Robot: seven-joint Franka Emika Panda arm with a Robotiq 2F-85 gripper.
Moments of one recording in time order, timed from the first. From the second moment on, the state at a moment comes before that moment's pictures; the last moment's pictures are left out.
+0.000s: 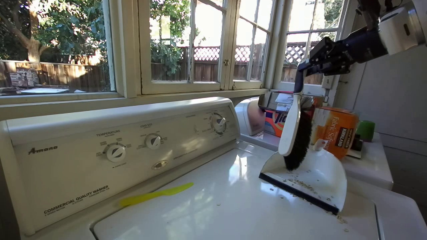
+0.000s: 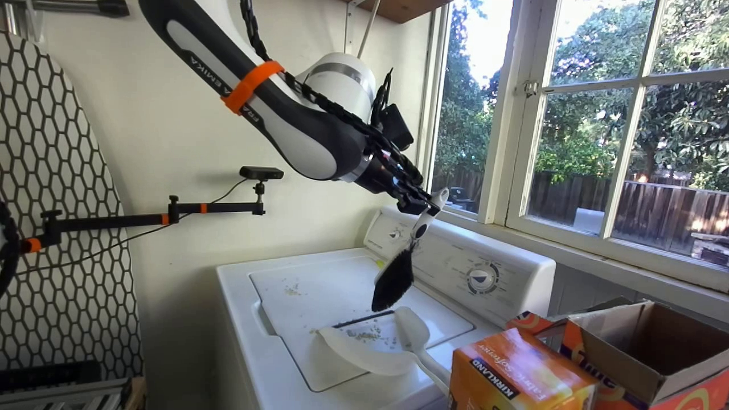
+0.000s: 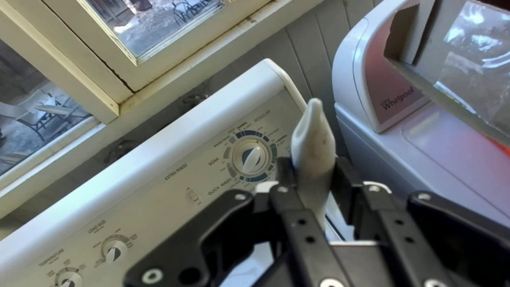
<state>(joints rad) 0.18 -0.16 0.04 -2.25 -2.15 2.98 -0.44</state>
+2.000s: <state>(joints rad) 0.31 0.04 0.07 -2.19 -2.32 3.01 -0.11</state>
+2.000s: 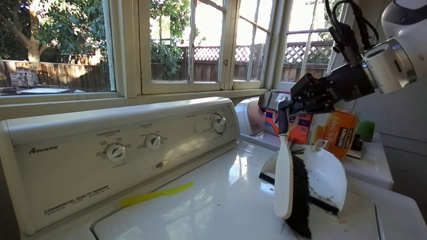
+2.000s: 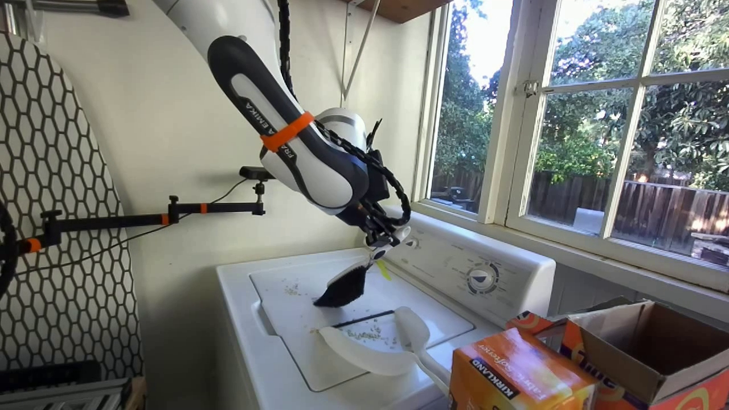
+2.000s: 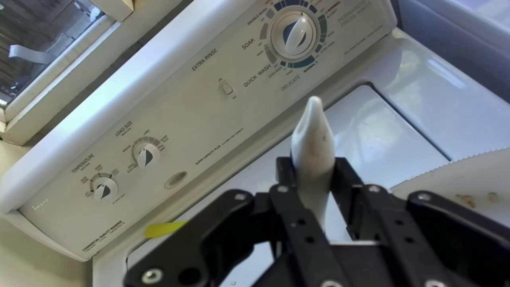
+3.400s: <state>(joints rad) 0.19 -0.12 0.05 -2.36 -1.98 2.95 -0.54</state>
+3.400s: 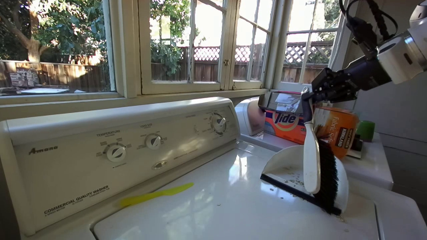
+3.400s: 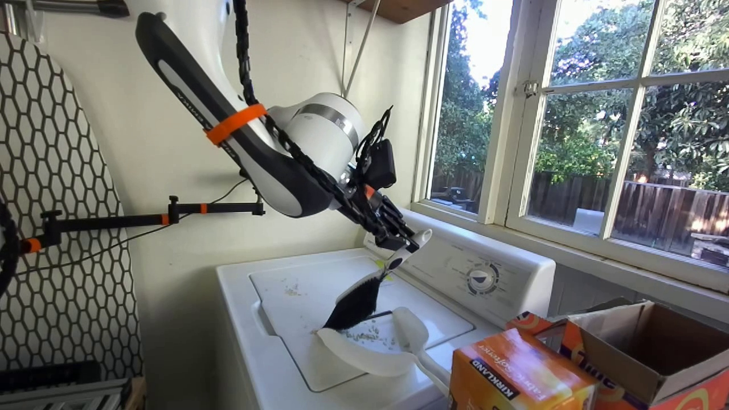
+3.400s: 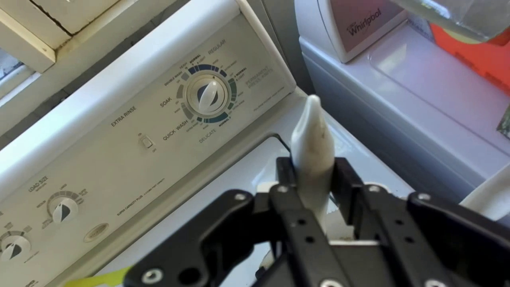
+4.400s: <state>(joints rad) 0.19 -0.28 0.10 -2.41 -1.90 2.86 -0.58</state>
